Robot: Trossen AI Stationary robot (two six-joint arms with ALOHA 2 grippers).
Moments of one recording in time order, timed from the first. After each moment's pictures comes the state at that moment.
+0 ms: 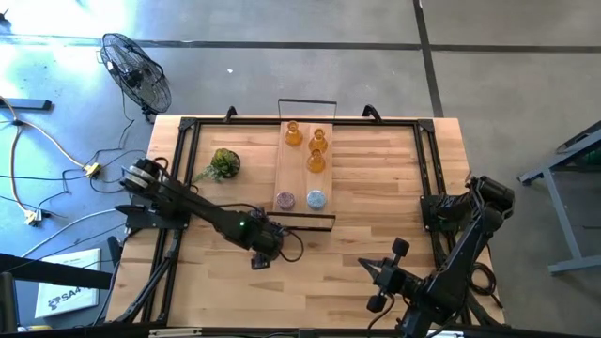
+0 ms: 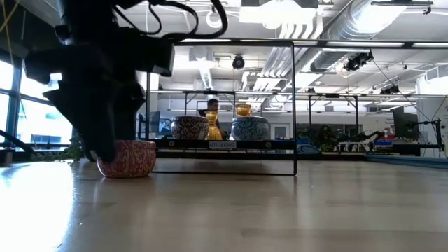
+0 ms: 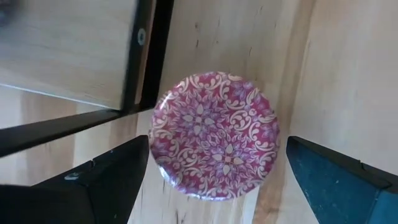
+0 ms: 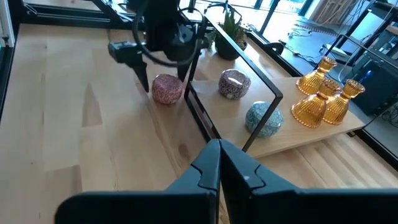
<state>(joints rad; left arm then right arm) -0.39 1.72 1.09 -0.65 -0.22 -0.51 0.99 1.75 1.39 -1.13 1.17 1.25</state>
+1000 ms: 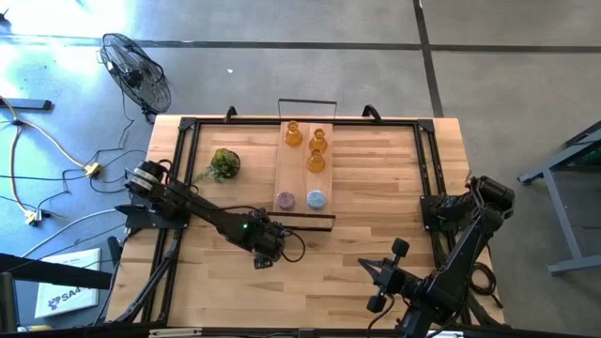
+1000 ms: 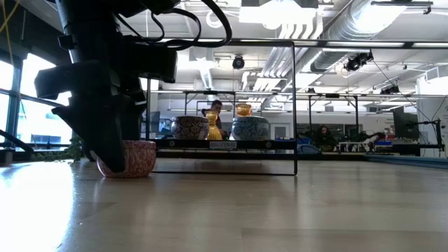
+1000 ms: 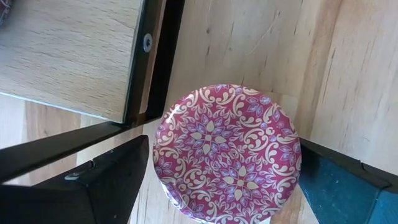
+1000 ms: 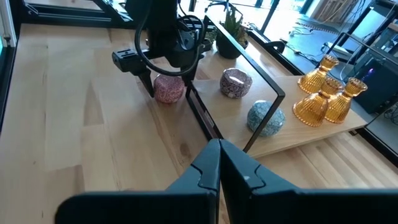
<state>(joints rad) -0.39 1.77 1.09 -0.62 -0.27 -0.52 0.99 1.75 1.39 -1.13 1.17 1.25</state>
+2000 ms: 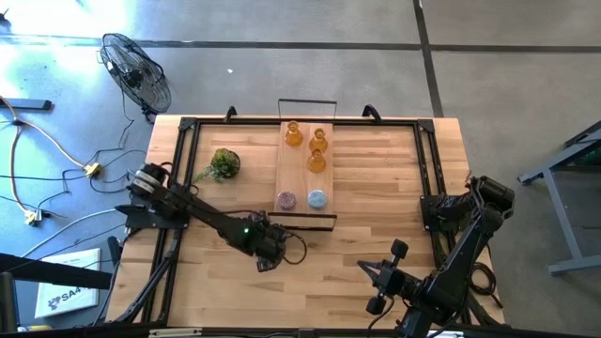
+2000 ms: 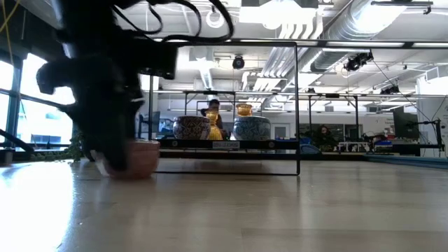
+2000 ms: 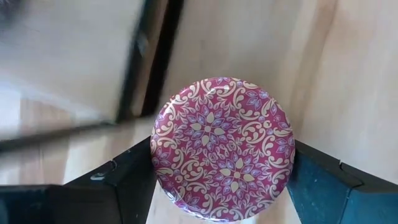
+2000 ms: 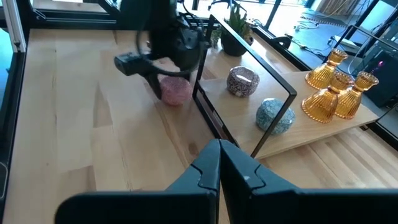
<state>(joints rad) -0.43 1.80 1.11 -0.63 -0.28 -0.61 0.99 1.75 1.39 -1.09 1.15 1.25</state>
